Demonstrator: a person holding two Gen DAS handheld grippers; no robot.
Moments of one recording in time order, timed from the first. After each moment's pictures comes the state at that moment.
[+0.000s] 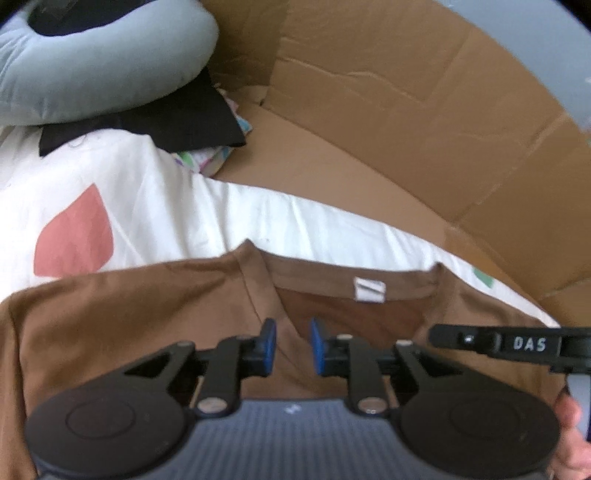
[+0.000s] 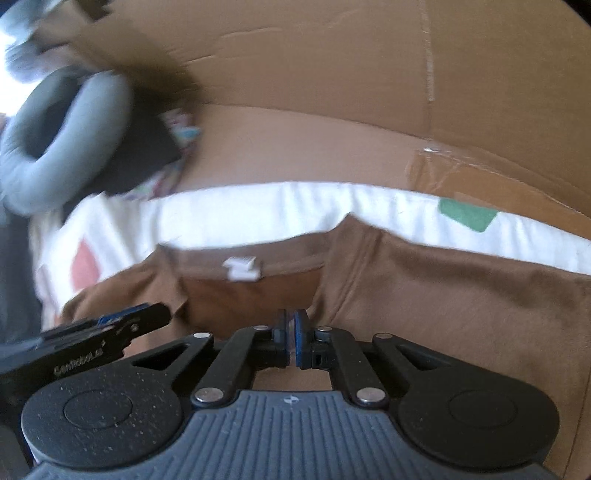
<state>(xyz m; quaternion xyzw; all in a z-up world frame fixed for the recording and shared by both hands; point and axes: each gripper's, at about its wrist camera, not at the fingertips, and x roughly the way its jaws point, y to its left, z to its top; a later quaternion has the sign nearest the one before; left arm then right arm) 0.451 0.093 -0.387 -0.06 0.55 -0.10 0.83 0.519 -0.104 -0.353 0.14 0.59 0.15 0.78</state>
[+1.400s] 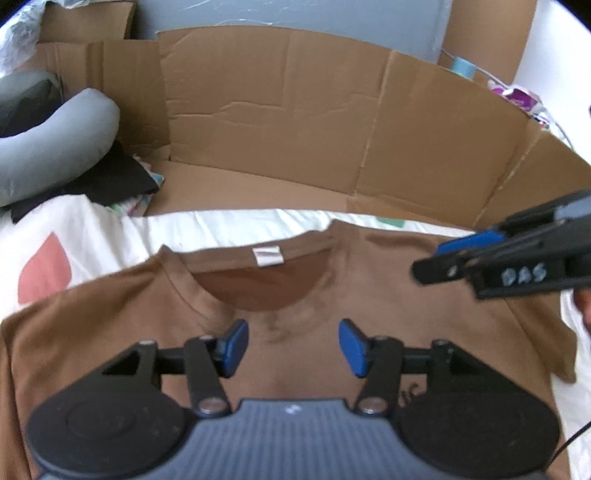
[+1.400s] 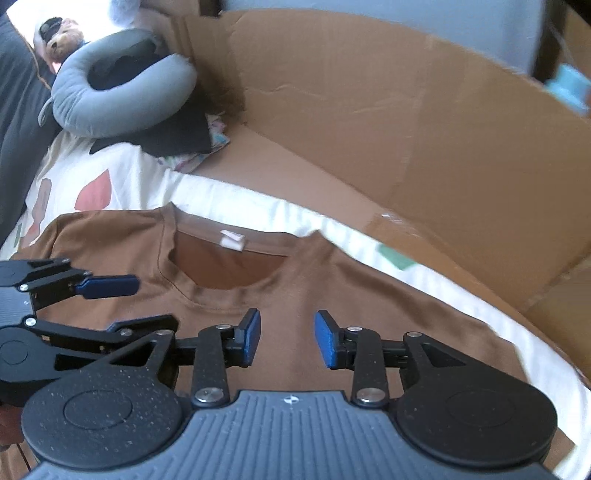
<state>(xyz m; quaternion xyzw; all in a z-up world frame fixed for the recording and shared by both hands) 0.351 0.043 -0.369 0.05 0.45 -0.21 0.87 0.435 -0.127 -0.289 -0.05 0.49 0.17 0.86</state>
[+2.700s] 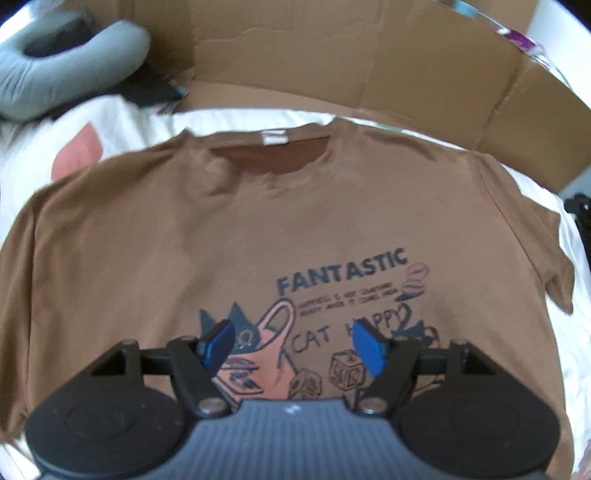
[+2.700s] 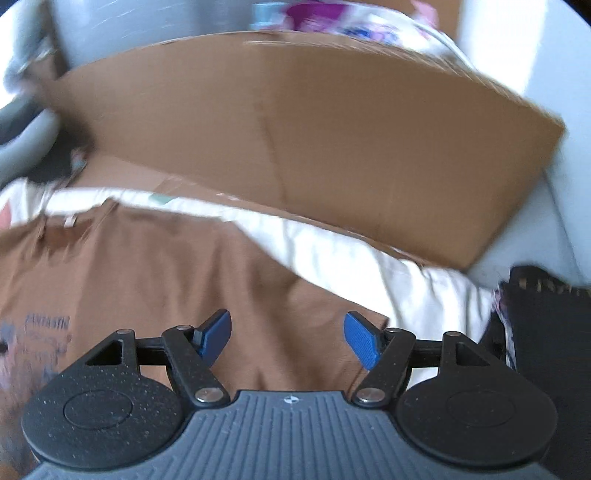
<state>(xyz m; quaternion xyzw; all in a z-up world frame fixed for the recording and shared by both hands) 0.277 0.062 -0.394 0.05 0.53 -0.15 0.83 0.348 -0.365 -0.305 0.03 0.47 0.01 0.88</state>
